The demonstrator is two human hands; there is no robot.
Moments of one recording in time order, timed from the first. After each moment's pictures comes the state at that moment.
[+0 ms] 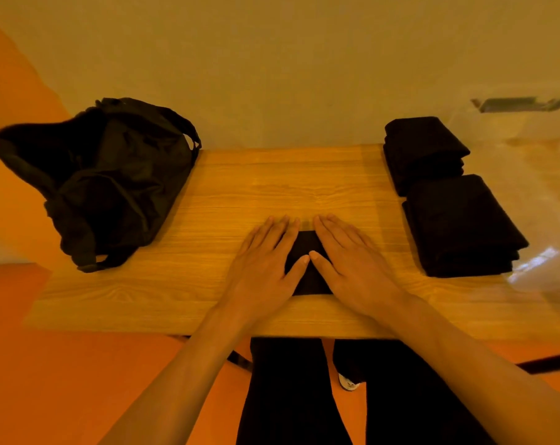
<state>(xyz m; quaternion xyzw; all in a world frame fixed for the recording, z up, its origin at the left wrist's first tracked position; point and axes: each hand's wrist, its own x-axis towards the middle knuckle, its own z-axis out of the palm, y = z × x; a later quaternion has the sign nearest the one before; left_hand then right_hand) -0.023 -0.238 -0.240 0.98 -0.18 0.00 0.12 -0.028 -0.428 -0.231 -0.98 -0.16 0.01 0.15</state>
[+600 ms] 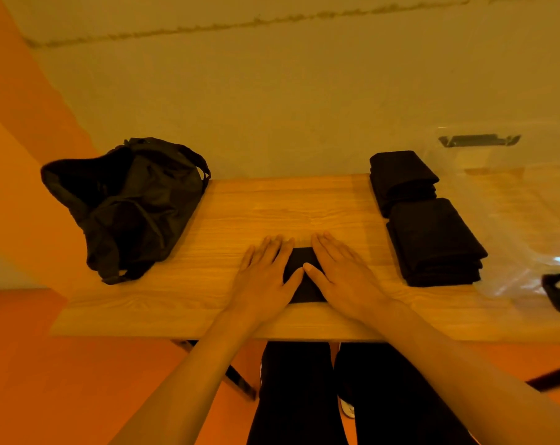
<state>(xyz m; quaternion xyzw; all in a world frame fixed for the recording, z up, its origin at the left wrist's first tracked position) -0.025 -0.242 -0.230 0.98 -0.13 -0.04 0.10 -0.030 -0.429 -0.225 -0.98 -0.14 0.03 0.16</state>
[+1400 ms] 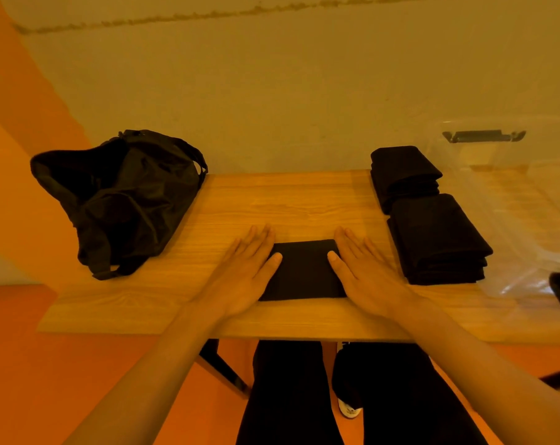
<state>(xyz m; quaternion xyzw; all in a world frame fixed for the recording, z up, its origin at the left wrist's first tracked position) -0.022 -0.210 -0.199 0.97 -0.16 -0.12 0.17 -0.030 -0.461 -0.215 -0.97 -0.11 0.12 0.17</state>
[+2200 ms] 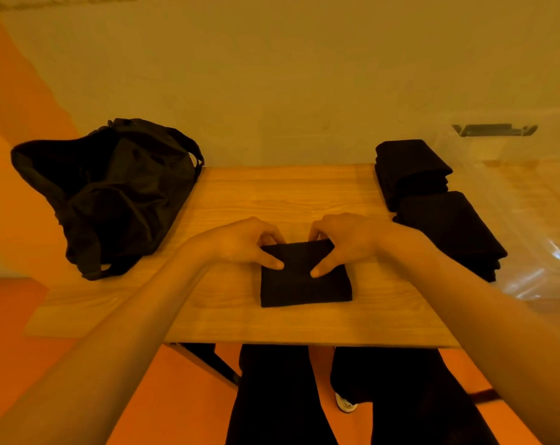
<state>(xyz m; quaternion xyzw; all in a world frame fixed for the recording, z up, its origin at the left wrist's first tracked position) 0.047 -0.207 -0.164 0.91 -0.16 -0.29 0.25 0.042 -0.430 -0.150 -0.93 -0.20 0.28 0.09</state>
